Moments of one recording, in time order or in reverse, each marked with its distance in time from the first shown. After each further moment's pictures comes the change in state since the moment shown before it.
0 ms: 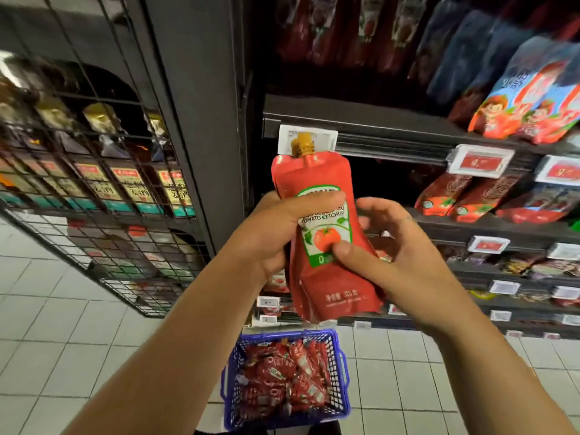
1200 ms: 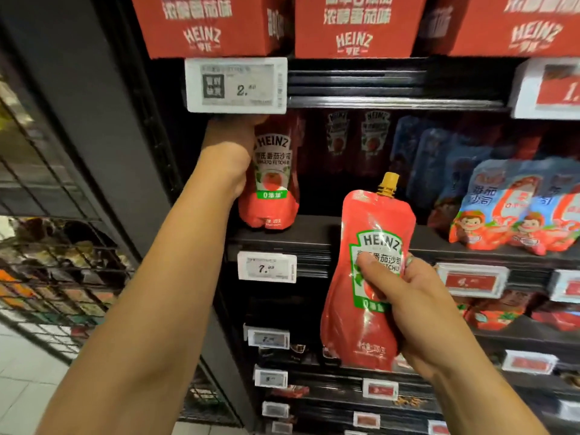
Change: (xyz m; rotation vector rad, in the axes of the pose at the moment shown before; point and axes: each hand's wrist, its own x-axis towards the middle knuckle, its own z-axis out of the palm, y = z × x) left_hand 0.159 0.198 0.044 0.197 0.533 0.671; right_hand 0.108 -0.014 -0.082 0.624 0.065 0.115
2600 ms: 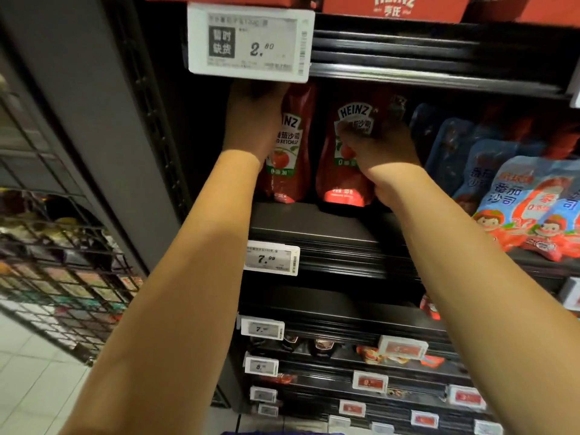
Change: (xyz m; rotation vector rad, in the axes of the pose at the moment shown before) left_hand 0.028 -0.031 0.009 0.311 0.002 0.270; right_hand 0.172 -0.070 0.045 -0.500 0.260 -0.365
